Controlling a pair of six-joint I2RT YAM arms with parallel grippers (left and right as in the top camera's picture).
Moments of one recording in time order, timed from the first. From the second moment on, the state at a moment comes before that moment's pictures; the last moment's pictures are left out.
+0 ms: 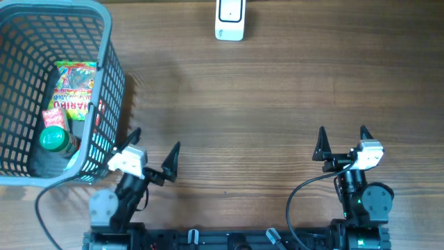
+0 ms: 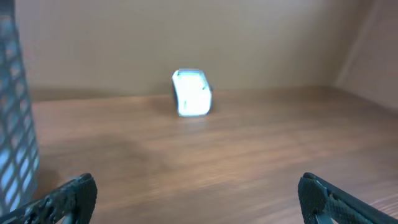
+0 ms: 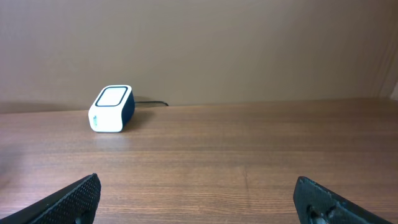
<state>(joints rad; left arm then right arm) -0.02 0.04 0.11 -0.11 0.38 -0.11 -0.04 0.02 0.01 0.00 -0.08 0.06</state>
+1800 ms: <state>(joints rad) 0.65 1.55 1.29 -0.97 -0.11 -0.55 -0.04 0.03 0.01 0.00 -0.08 0.06</state>
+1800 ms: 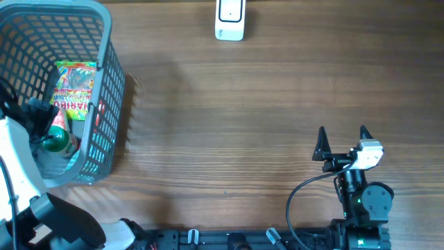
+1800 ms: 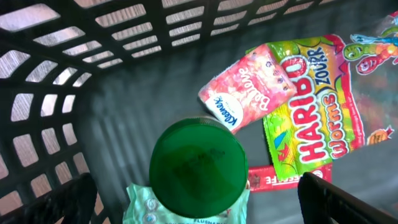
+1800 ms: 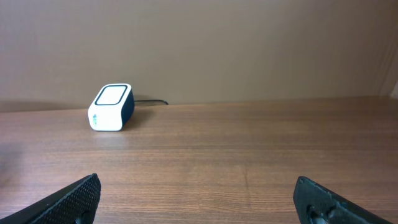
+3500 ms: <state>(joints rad) 0.12 1.26 1.89 -1.12 0.44 -0.63 -0.04 0.03 0.01 0.00 -0.08 0.06</state>
